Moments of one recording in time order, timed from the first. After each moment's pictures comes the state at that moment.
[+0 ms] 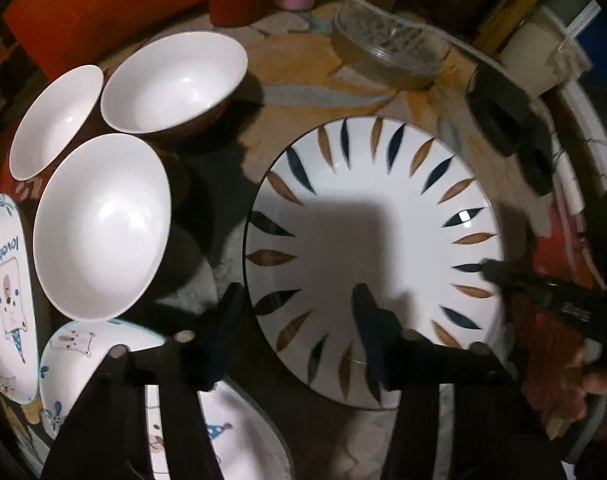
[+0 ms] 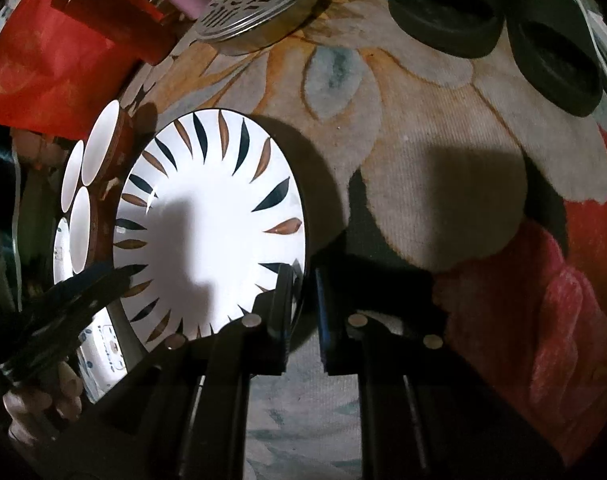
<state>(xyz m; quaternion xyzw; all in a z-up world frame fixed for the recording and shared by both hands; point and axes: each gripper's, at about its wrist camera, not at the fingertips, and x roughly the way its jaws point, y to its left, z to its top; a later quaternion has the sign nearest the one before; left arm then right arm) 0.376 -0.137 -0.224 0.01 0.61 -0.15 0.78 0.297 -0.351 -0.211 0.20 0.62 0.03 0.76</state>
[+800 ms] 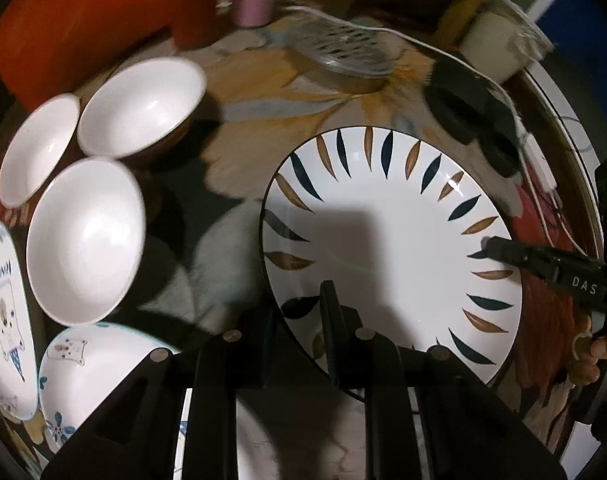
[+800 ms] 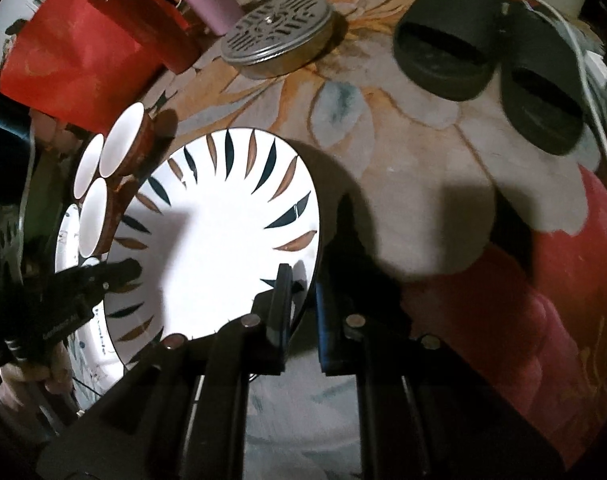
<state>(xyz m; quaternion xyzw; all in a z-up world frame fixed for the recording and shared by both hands) 0.358 -0.150 -0.203 0.02 0.58 -0.22 0.78 0.275 -0.370 -0.181 0.18 0.58 0.05 0.79</state>
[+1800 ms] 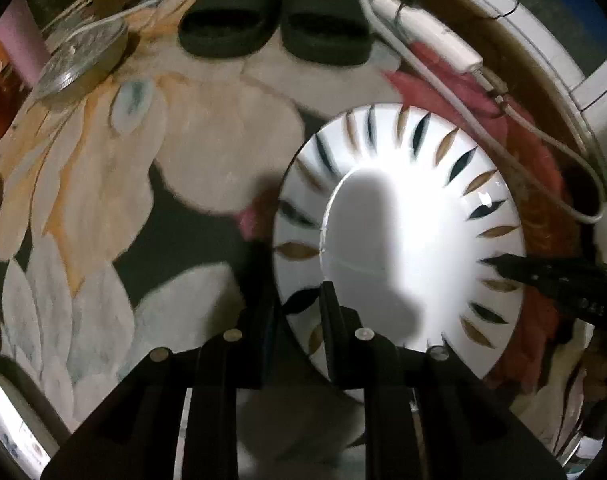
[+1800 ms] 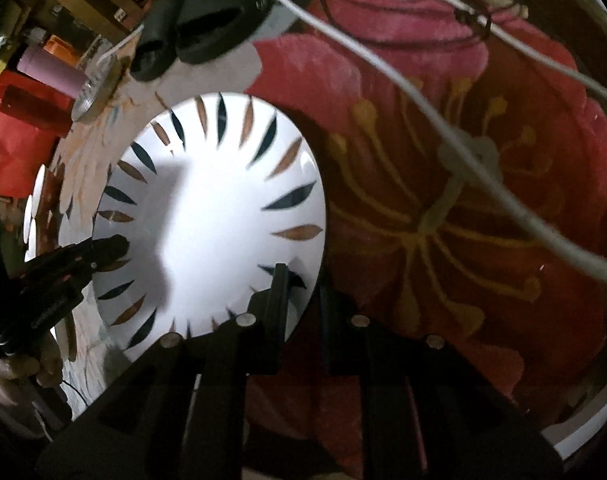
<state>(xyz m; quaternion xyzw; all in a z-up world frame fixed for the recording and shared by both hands) 0.274 -0.366 -0.228 0.14 0.59 -0.32 0.73 0.128 -0.527 -0.208 0.27 0.60 -0.11 0.75</state>
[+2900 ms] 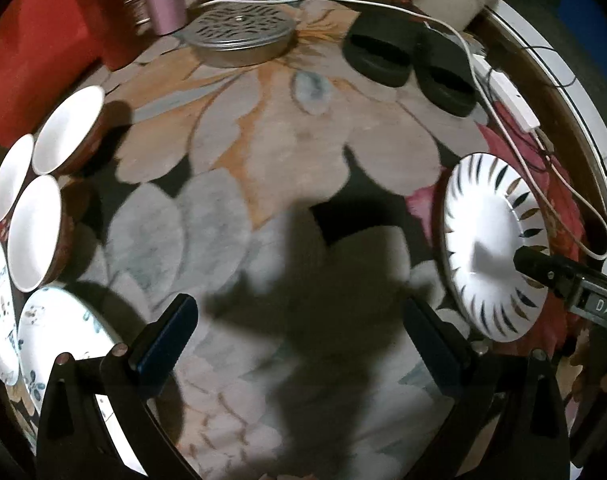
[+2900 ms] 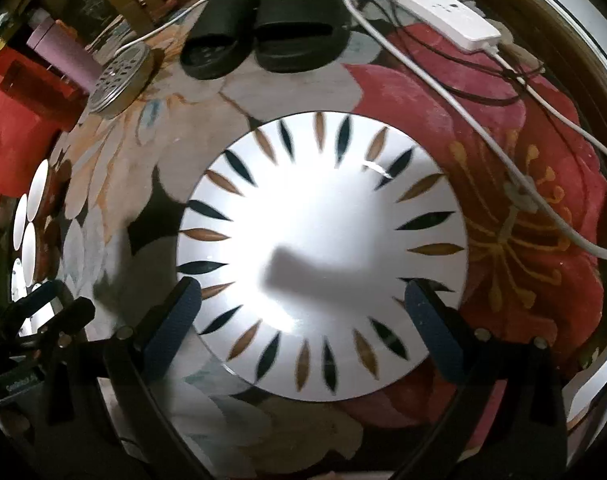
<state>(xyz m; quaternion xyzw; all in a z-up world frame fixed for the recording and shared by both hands) 0.302 -0.232 -0.186 0.09 0.59 -0.22 0.77 0.180 -0.438 -0.171 0.22 0.58 -0.15 0.77</state>
